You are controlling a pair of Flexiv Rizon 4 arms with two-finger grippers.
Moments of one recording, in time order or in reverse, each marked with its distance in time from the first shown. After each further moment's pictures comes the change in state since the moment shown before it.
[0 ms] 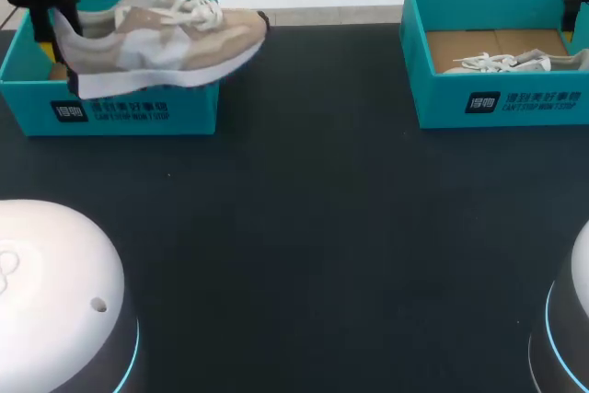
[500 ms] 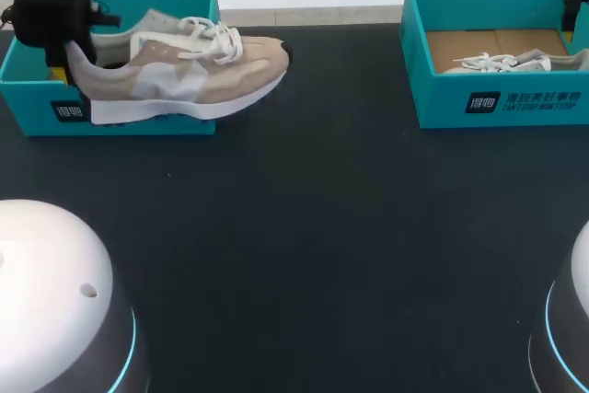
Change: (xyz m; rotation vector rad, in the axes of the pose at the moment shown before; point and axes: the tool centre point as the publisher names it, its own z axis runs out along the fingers) left arm -0.018 -0.040 0.002 -0.130 0.002 0.068; right arm 0.000 0.000 0.000 0.000 0.000 0.000
